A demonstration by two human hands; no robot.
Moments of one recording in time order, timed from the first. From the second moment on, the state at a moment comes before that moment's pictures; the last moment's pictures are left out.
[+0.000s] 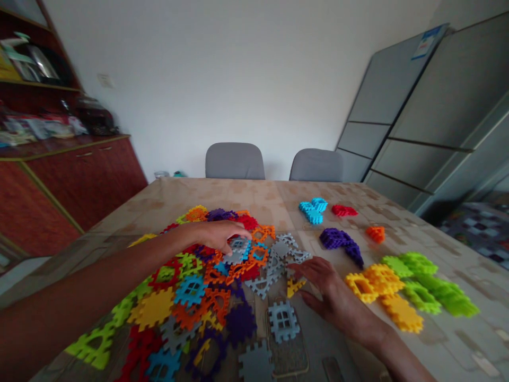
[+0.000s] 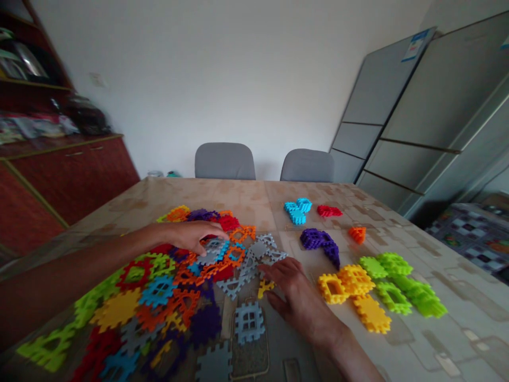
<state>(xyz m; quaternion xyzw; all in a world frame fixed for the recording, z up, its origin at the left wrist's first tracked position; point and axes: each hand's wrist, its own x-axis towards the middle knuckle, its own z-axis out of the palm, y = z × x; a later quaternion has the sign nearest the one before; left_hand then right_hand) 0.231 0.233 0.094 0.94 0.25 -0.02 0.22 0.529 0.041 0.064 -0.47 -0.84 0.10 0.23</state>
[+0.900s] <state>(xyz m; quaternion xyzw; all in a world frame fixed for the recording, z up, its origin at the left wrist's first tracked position) 0.308 0.053 0.044 0.93 0.33 0.05 0.17 0.552 0.051 0.063 -0.54 -0.79 0.02 0.30</state>
